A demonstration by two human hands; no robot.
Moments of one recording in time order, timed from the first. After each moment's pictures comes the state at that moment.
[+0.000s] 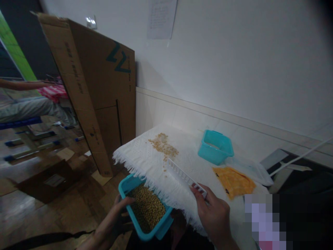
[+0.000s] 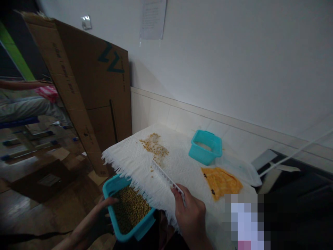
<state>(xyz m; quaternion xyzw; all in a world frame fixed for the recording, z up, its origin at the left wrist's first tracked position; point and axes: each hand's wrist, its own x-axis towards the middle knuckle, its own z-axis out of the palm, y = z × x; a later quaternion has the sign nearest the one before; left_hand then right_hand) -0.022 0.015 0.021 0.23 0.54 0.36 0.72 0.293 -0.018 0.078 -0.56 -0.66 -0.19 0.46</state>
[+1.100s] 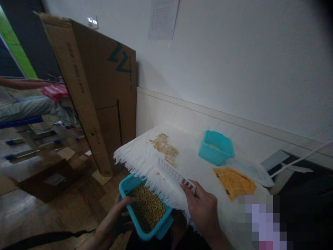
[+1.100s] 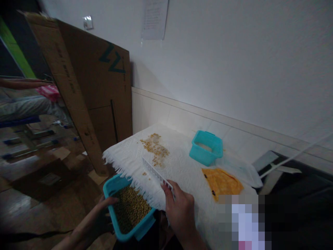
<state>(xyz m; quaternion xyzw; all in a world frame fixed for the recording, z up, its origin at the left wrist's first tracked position) -0.024 0.017 0.019 0.25 0.54 0.36 0.72 0.262 -0.005 0.090 -0.56 -0.65 -0.06 0.50</state>
